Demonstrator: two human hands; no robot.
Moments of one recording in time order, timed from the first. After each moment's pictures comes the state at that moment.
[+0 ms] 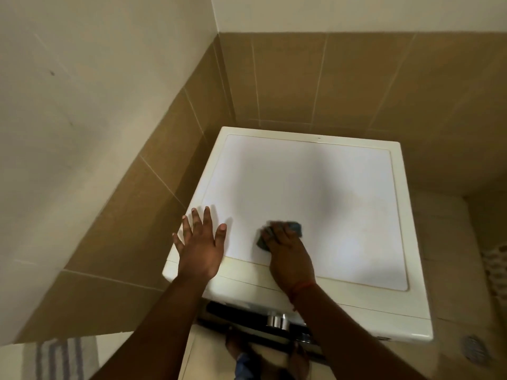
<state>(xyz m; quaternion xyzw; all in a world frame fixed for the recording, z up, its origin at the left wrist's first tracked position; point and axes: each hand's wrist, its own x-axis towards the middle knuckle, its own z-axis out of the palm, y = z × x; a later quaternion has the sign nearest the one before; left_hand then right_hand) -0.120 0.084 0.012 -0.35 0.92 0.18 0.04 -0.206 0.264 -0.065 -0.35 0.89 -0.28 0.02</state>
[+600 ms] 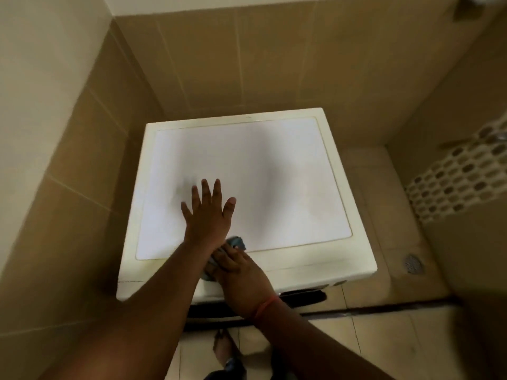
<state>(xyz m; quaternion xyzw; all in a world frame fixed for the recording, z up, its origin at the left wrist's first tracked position) -0.210 0.145 0.005 -0.15 0.98 0.14 0.09 -0.130 0.273 -0.052 -0.39 0.89 -0.22 0.09</state>
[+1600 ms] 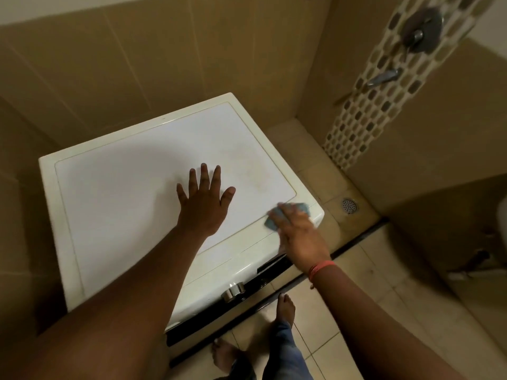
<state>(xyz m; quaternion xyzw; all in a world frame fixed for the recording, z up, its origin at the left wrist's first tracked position) -0.242 0.209 0.002 0.14 0.99 0.07 0.07 -0.122 0.435 -0.042 -0.05 0.98 -0.19 -0.04</state>
